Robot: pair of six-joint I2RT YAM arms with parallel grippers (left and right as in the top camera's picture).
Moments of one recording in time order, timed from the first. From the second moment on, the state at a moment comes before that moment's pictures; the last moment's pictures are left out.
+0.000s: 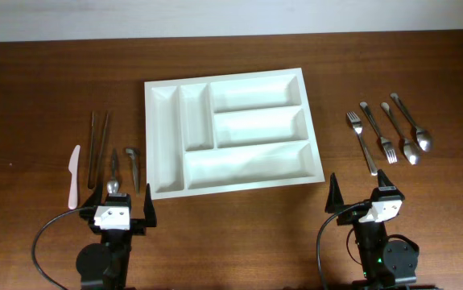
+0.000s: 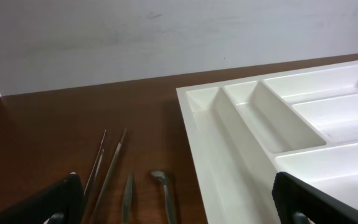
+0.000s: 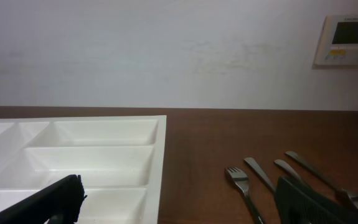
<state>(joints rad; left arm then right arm) 0.06 0.07 0.03 -0.09 0.07 0.11 0.06 0.01 0.01 0.01 0.00 0.01</state>
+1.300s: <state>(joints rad) 0.06 0.06 0.03 -0.09 0.07 0.11 -0.05 1.14 1.14 -0.63 -0.04 -0.06</state>
